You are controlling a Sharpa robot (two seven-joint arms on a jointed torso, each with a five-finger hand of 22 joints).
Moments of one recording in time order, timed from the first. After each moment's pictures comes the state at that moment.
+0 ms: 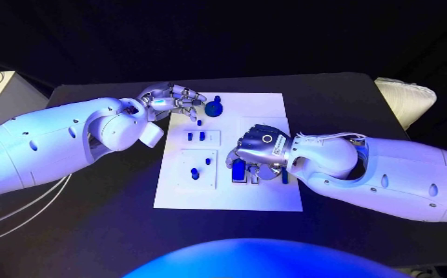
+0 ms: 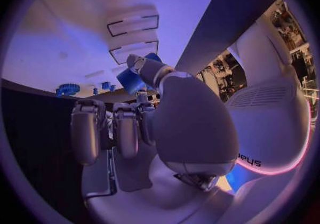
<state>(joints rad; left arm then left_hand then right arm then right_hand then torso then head) 1.18 -0.88 -0.04 1.45 -0.23 -0.03 0.13 1.37 -0.15 0.59 0.03 0.21 0.89 0.22 0.18 0.27 0.90 0.15 0.44 0.07 0.92 0.08 0.90 0.37 0.17 0.81 0.18 0.84 0.64 1.19 -0.79 -0.22 1.75 -1.96 -0.29 0.05 1.38 -0.23 0.60 -0.07 0.17 1.03 0.04 0.27 0.34 1.47 -0.02 1.49 1.31 1.47 -0.09 1.57 1.31 0.03 1.46 0.02 1.46 1.31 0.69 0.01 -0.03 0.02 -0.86</state>
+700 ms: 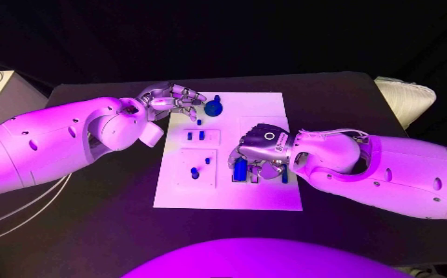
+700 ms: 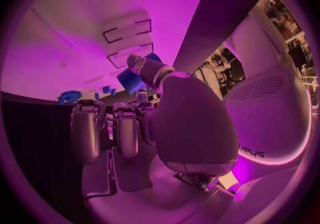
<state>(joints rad) 1.18 -0.88 -0.04 1.45 -0.23 -0.03 0.13 1.37 -0.15 0.59 0.03 0.21 0.89 0.22 0.18 0.27 0.90 0.15 0.44 0.07 0.92 0.08 0.90 0.37 0.17 0.81 0.18 0.84 0.64 1.20 -0.80 -0.22 1.74 -1.88 -0.25 0.08 1.38 -0.23 0.60 -0.07 0.16 1.03 0.04 0.26 0.34 1.47 -0.02 1.48 1.31 1.47 -0.09 1.57 1.31 0.03 1.46 0.02 1.45 1.31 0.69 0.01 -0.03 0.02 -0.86</state>
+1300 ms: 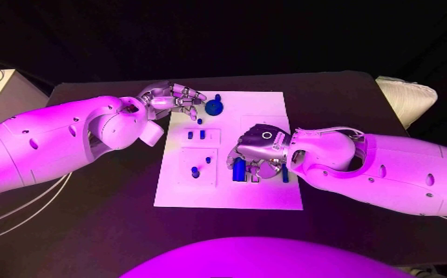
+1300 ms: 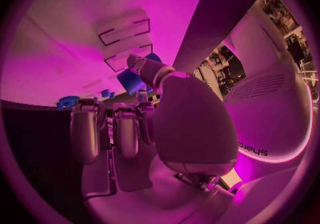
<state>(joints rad) 1.18 -0.88 -0.04 1.45 -0.23 -0.03 0.13 1.37 -0.15 0.59 0.03 0.21 0.89 0.22 0.18 0.27 0.90 0.15 0.44 0.07 0.92 0.08 0.90 0.37 0.17 0.81 0.18 0.84 0.64 1.20 -0.78 -0.22 1.71 -1.85 -0.23 0.09 1.38 -0.23 0.60 -0.07 0.16 1.03 0.05 0.26 0.34 1.47 -0.02 1.47 1.31 1.47 -0.09 1.57 1.31 0.03 1.46 0.02 1.44 1.31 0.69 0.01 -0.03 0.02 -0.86</state>
